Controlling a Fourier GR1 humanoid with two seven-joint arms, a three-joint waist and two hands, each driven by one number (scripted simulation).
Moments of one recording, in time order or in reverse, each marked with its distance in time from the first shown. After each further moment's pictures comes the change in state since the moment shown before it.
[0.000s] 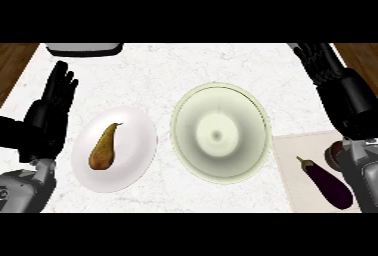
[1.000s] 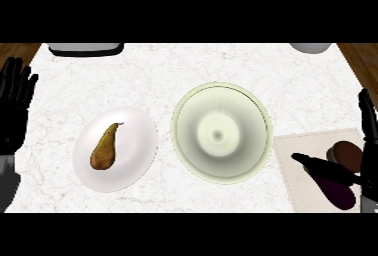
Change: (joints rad) left arm 0.035 0.052 0.222 0.140 0.103 -0.219 -0.202; right arm 0.447 -0.001 -0.050 -0.054 0.521 -0.383 -0.185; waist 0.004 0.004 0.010
